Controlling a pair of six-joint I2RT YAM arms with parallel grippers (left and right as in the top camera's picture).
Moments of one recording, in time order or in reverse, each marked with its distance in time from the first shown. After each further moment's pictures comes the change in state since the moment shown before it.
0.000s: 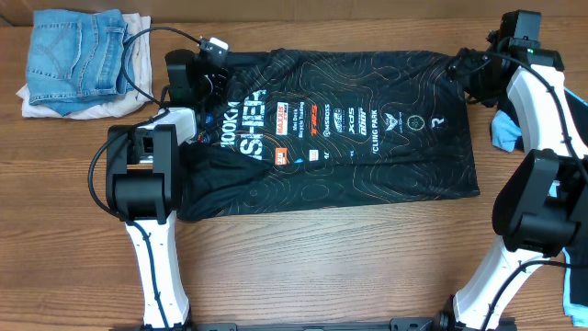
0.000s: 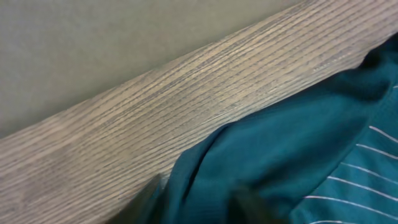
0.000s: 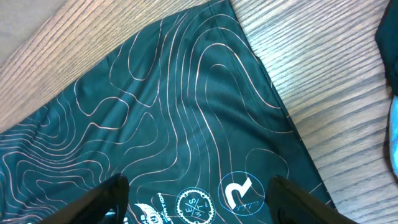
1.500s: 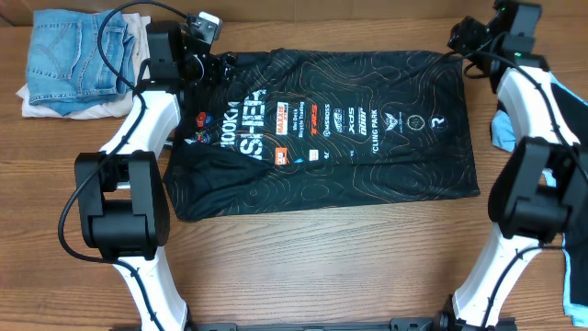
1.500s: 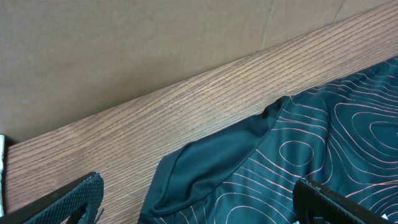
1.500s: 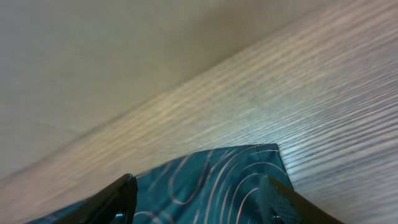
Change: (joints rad) left arm 0.000 -0.306 0.013 -0.429 0.095 -0.104; right arm 0.006 0.105 -0.004 0.510 0.006 -0.006
